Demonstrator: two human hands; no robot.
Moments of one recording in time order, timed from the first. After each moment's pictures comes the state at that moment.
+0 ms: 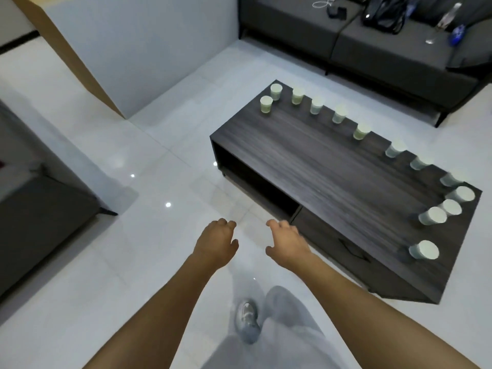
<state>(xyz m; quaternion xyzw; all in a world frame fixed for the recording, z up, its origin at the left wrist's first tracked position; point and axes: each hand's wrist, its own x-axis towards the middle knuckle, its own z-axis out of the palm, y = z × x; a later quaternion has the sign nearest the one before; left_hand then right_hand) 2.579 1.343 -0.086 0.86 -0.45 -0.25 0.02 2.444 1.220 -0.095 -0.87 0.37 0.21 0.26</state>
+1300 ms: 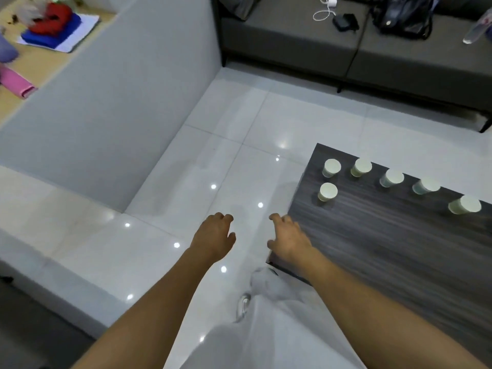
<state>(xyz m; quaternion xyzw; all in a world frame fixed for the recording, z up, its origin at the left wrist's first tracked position) 3.255 1.003 -0.096 0.80 -0.55 -0.26 -0.02 3.084 0.914 -0.107 -0.79 0.48 0.18 0.34</state>
